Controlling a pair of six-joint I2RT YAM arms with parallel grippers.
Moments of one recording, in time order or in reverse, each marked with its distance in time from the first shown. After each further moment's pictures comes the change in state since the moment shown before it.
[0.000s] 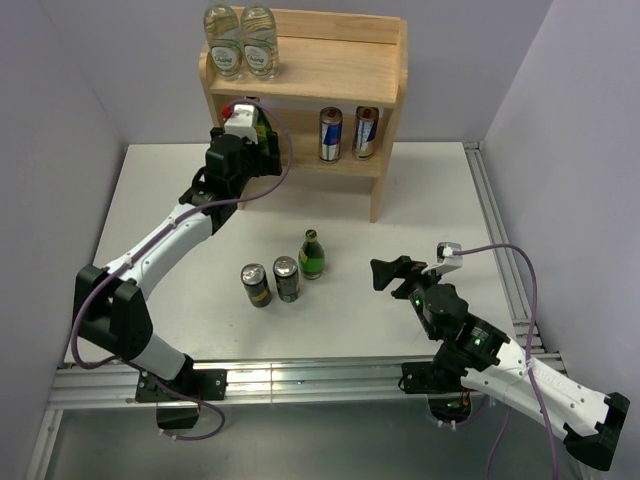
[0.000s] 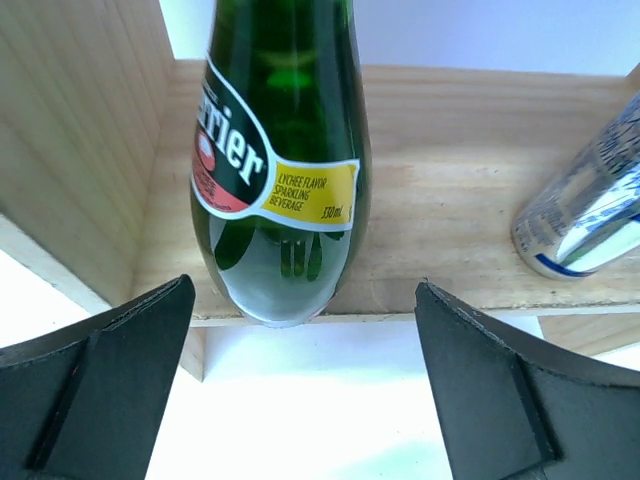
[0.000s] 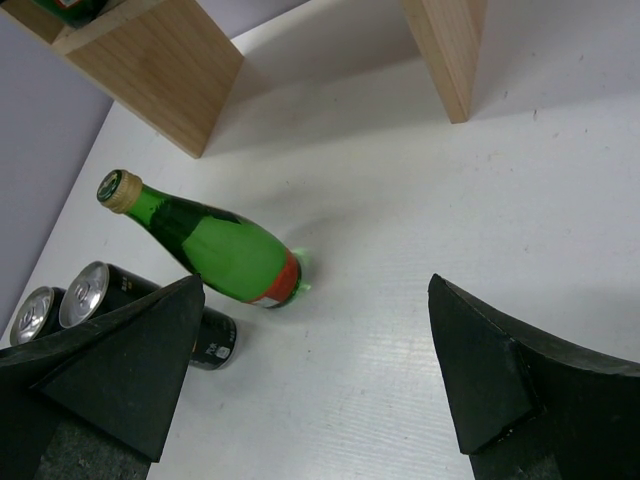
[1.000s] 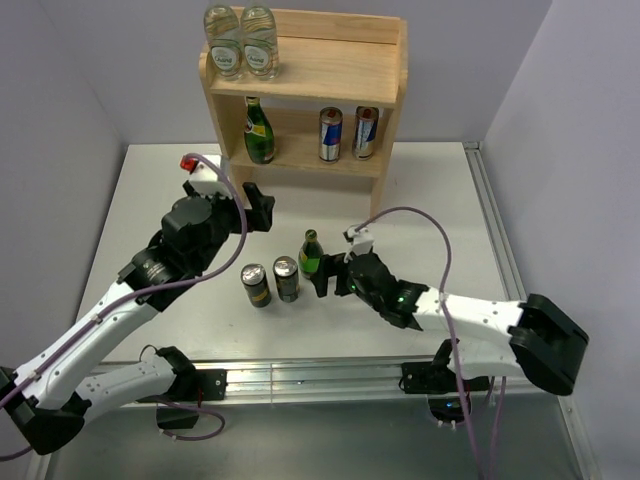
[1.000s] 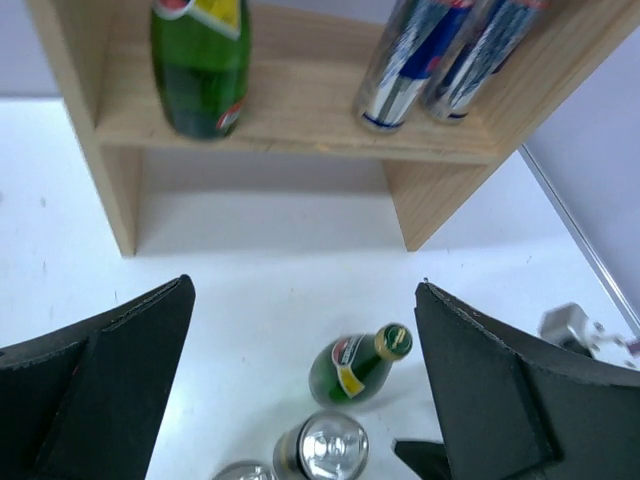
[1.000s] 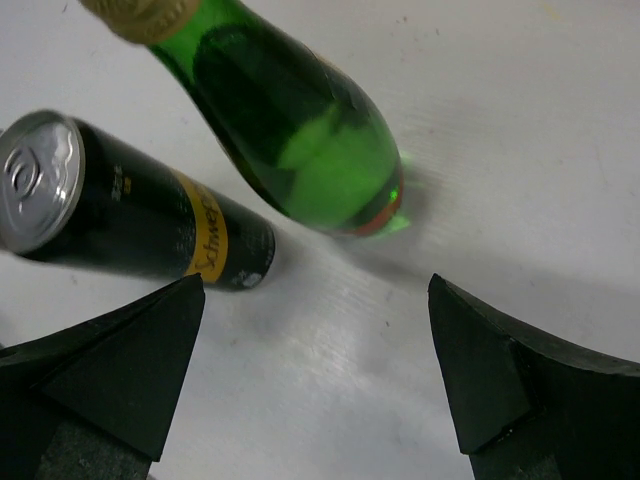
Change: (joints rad) left arm -0.277 -0.554 -0.190 -0.336 -0.146 -0.192; right arm 0.042 0.762 0.153 0.352 -0.343 -0.116
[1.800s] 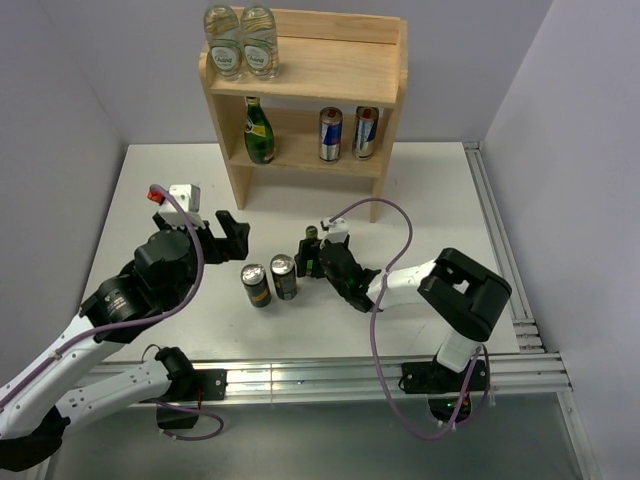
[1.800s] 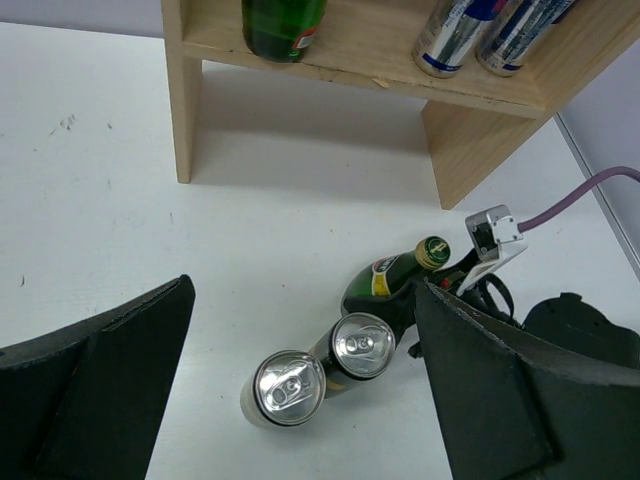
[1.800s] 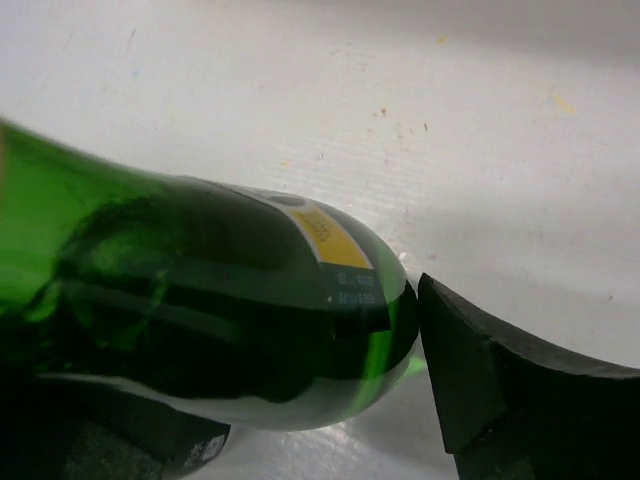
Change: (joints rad) left arm -0.127 -0.227 -0.052 -0.288 -0.205 -0.108; right arm -0.039 0.555 0.182 0.392 0.117 -0.038
